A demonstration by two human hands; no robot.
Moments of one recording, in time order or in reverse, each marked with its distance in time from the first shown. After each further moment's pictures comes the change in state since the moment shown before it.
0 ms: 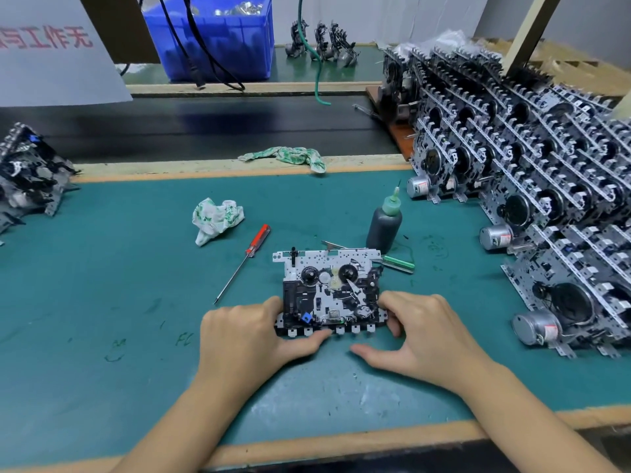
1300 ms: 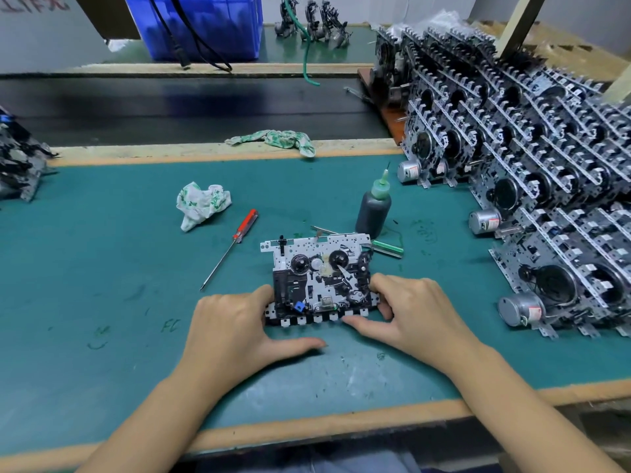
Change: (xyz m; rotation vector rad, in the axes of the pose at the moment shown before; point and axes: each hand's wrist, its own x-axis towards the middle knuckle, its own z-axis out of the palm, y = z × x) left_hand -0.004 -0.001 -0.006 -0.130 -0.101 0.103; right_hand 0.000 0.002 0.001 -0.051 0.021 -0.012
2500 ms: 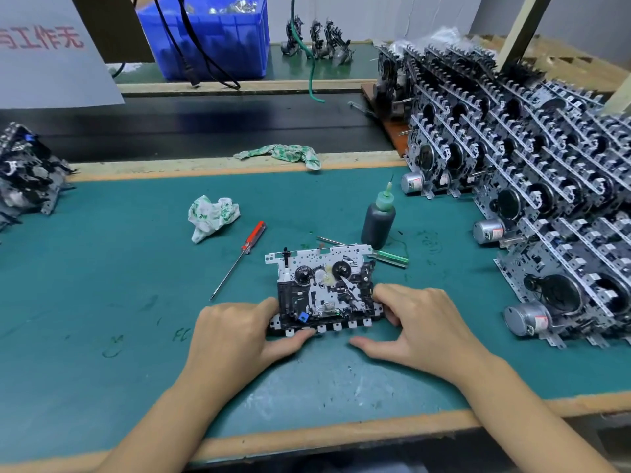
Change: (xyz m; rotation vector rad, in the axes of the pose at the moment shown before) left_hand -0.001 -0.011 0.002 0.117 0.098 0.112; right_hand 0.000 -0.001 -0.005 -0.023 -0.058 0.012
